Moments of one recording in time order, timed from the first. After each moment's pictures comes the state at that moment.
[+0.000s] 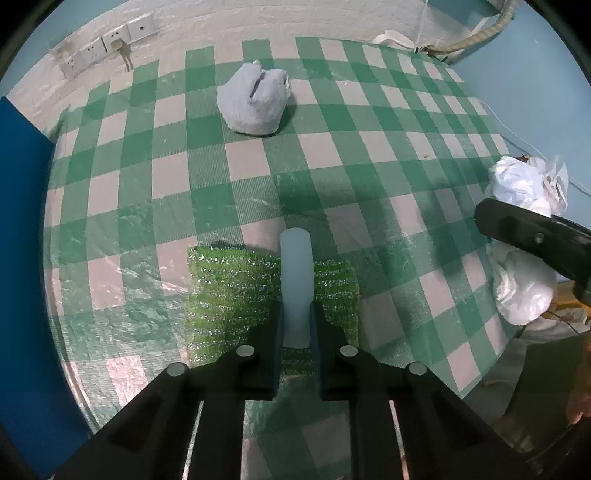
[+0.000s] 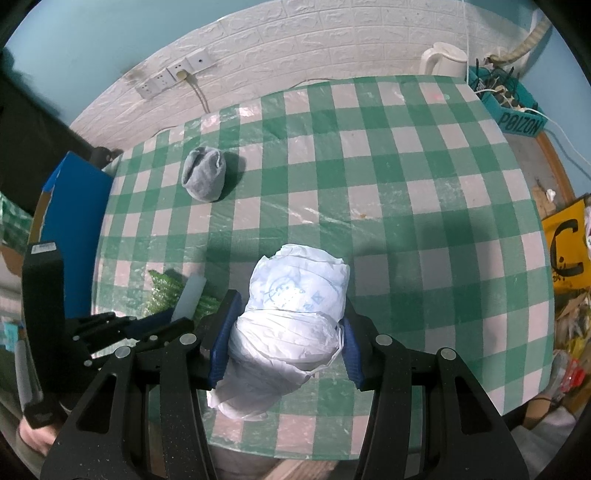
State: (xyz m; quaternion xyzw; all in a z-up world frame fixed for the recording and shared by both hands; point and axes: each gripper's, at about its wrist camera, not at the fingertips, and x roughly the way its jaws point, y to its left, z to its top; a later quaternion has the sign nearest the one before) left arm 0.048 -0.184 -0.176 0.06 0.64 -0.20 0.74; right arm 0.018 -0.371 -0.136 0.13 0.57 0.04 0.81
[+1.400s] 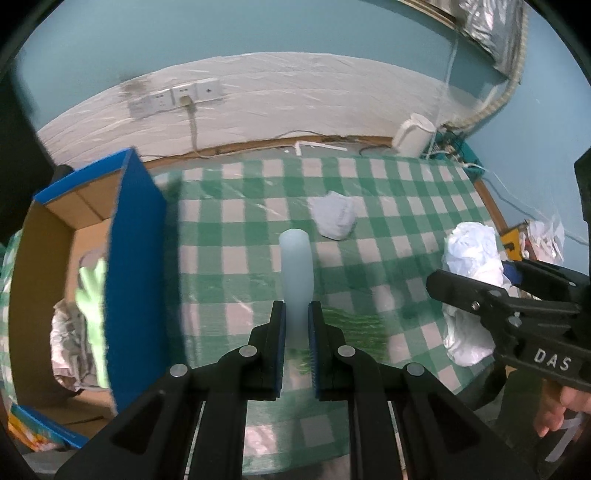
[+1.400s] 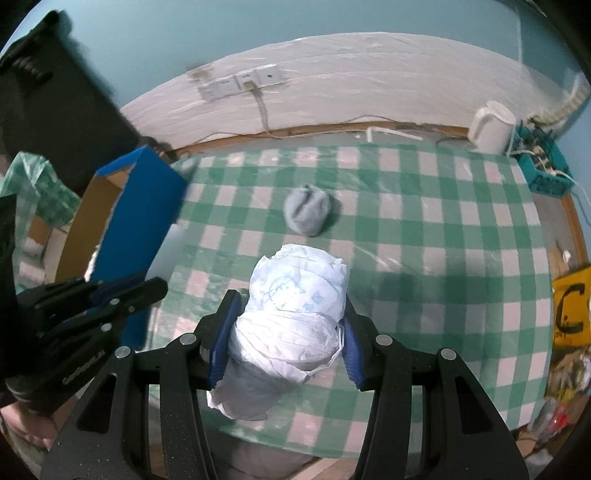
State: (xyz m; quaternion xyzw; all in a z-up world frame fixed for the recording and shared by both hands) left arm 0.048 -0.110 -0.067 0.03 0.54 -0.16 0.83; right arm 0.032 -0.292 -0.072 0.08 0.54 0.12 0.83
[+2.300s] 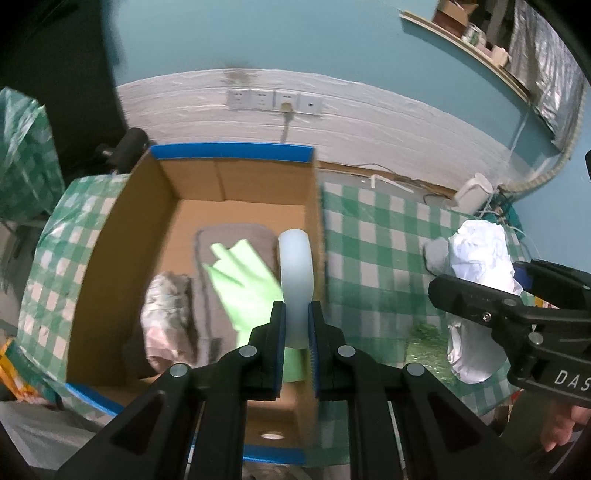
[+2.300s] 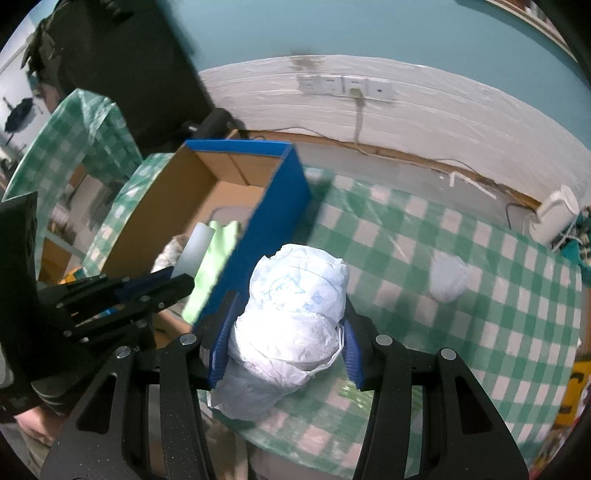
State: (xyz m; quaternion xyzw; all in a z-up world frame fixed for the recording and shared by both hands) left arm 0.051 0.042 -0.047 -0.05 0.51 -0.05 0.86; right arm 0.065 -0.127 -0.036 0.00 0.52 0.23 0.82
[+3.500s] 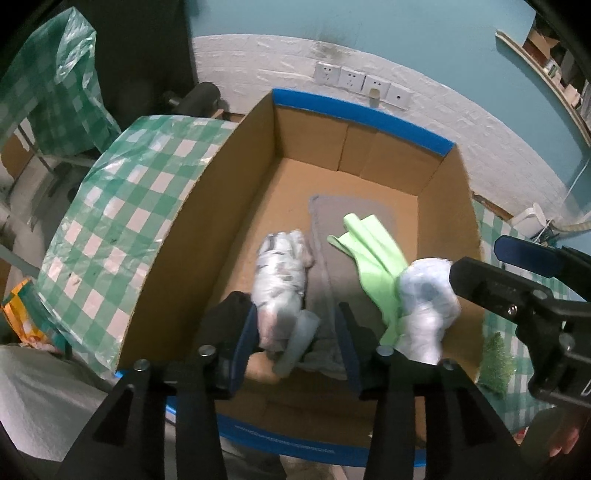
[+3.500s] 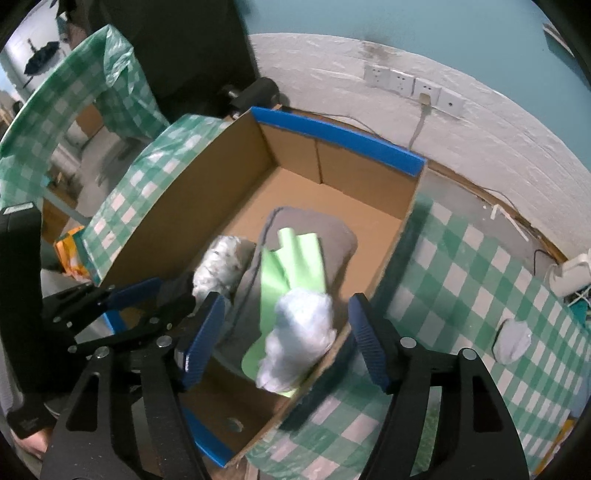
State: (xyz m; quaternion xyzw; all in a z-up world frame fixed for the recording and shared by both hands) left arm 0.048 0.155 -0.093 -0.10 0.55 0.07 0.83; right arm 0.093 -0.007 -0.067 -0.08 0.53 0.28 0.79
